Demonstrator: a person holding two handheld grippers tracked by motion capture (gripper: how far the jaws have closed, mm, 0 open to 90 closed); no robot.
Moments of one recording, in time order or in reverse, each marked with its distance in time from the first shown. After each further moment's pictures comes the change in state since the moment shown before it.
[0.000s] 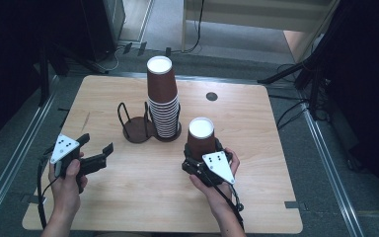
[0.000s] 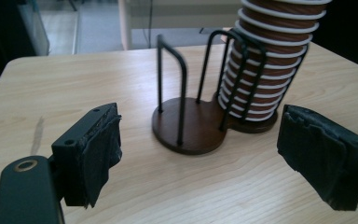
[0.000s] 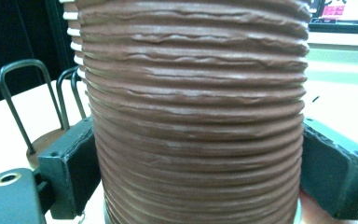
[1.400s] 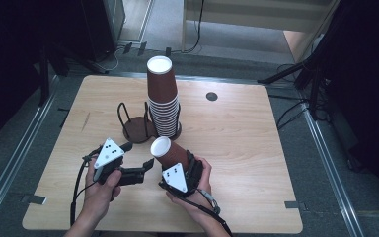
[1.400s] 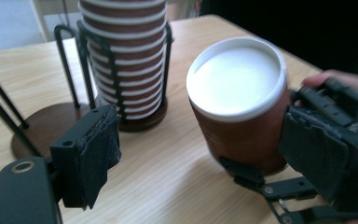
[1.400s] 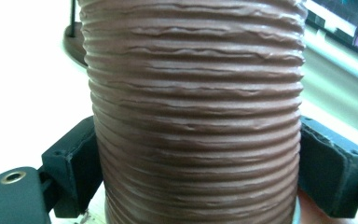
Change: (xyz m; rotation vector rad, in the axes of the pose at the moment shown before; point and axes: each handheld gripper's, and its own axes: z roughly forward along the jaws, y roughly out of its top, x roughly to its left) left arm -0.086 0.008 0.021 0.122 -0.229 0.107; right arm 0.070 -0.041 0.007 0.173 0.043 -0.436
